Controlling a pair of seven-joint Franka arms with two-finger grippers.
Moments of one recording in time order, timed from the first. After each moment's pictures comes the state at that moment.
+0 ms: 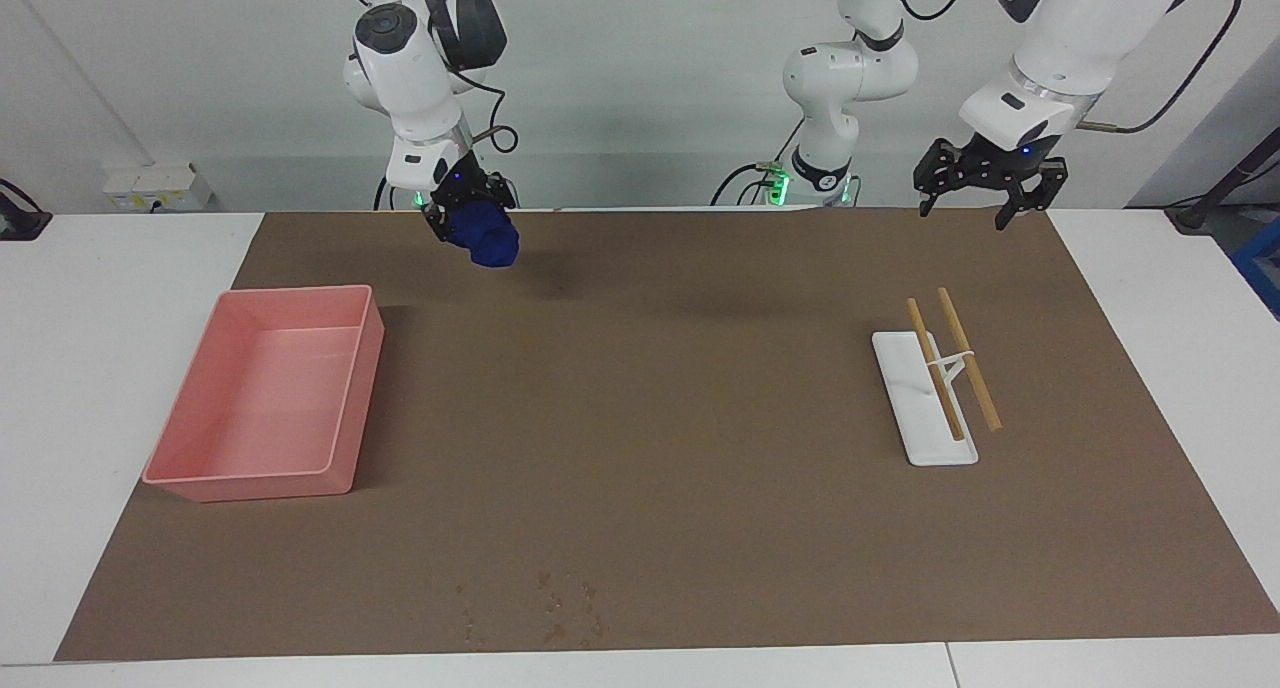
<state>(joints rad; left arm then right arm) 0.03 -0.08 -0.14 -1.64 -0.01 1.52 0.21 0.32 -0.47 -0.02 -2.48 0.11 2.00 -0.22</state>
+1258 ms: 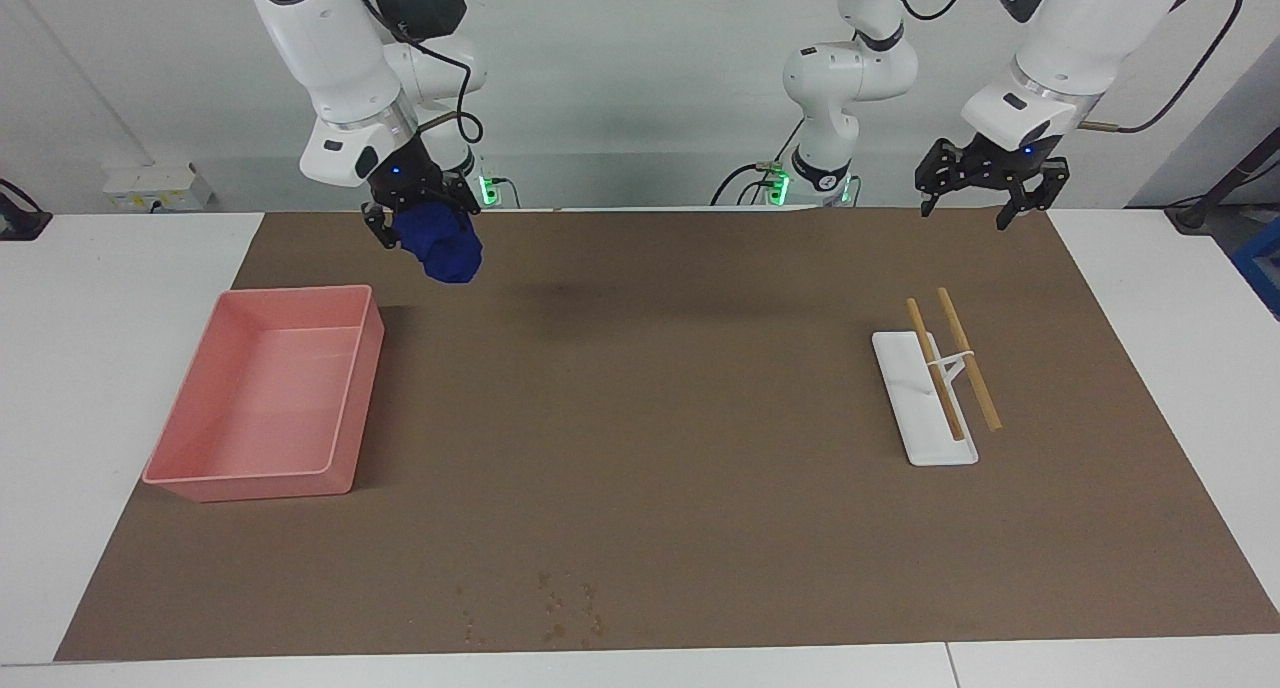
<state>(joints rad) 0.03 -0.08 -0.14 -1.64 -0.01 1.52 0.21 0.19 -0.16 -0.02 -1.88 0.11 1.73 -0.22</state>
